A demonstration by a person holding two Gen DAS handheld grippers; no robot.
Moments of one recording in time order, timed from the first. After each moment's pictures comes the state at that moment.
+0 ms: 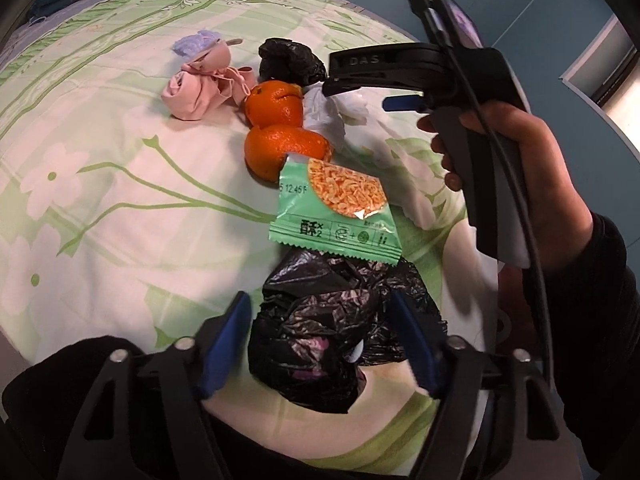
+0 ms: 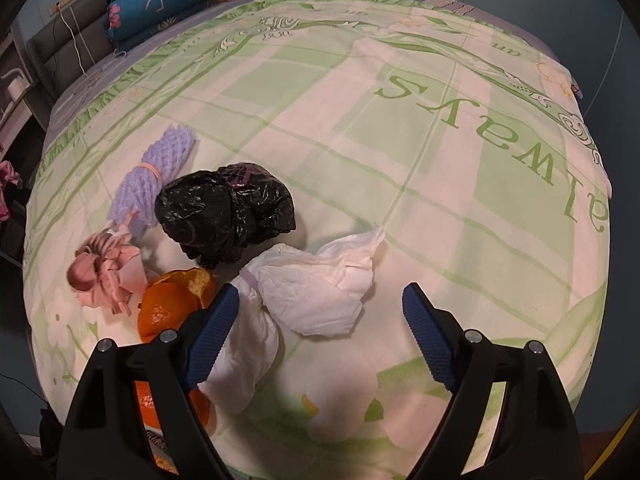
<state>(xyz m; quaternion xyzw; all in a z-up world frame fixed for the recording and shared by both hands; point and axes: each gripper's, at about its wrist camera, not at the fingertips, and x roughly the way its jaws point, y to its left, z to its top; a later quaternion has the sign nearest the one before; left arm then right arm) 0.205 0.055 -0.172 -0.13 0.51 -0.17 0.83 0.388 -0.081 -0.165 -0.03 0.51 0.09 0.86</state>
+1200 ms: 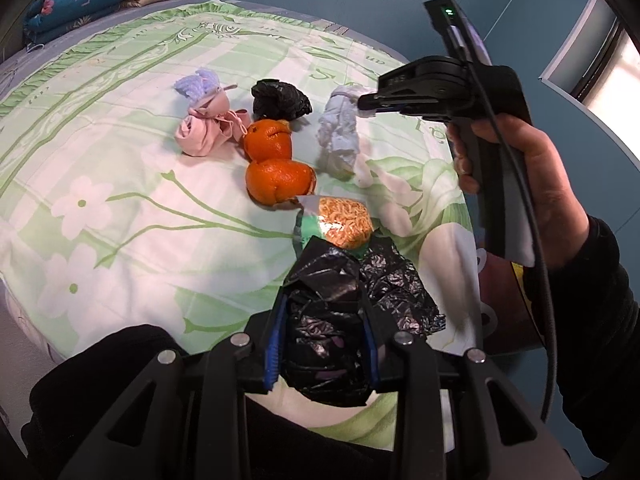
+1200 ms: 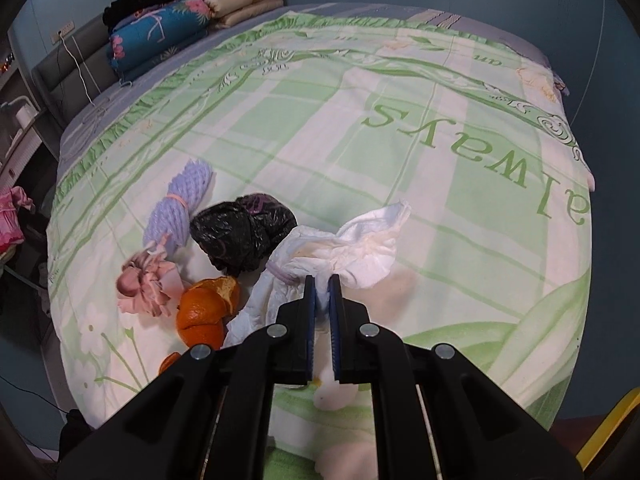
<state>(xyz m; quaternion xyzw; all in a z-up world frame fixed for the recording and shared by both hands) 0.166 0.066 -0.132 -0.11 0.47 -0.17 0.86 0.352 -0.103 -0.111 0.01 0.46 0.10 0.88</state>
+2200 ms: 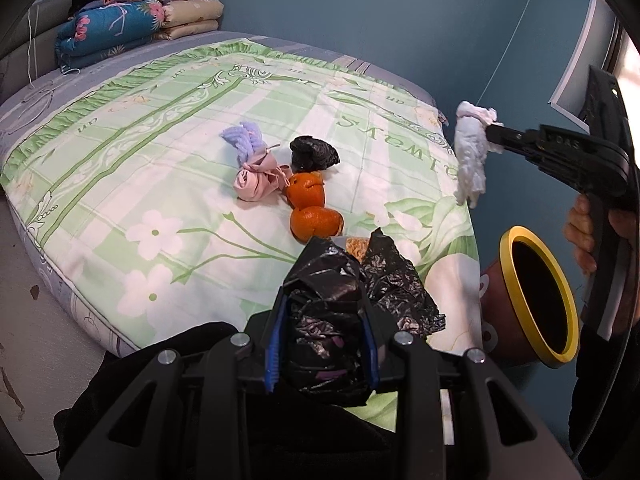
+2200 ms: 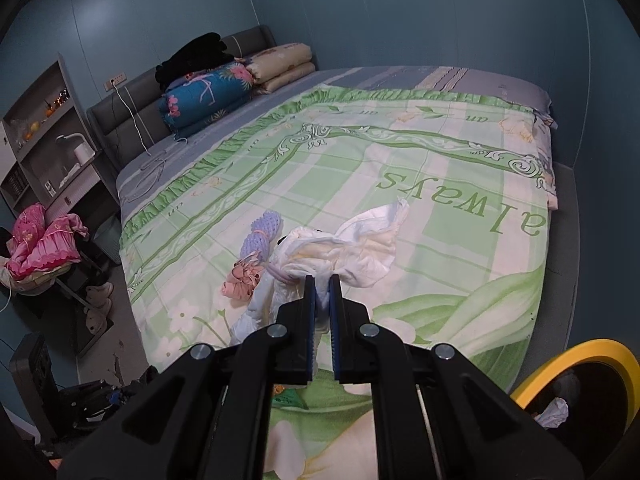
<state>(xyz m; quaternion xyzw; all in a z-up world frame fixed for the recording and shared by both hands) 0.137 0.092 -0.078 -0.10 0.42 -0.12 0.89 0.214 -0.153 0.003 0.06 0.36 0.16 0.92</state>
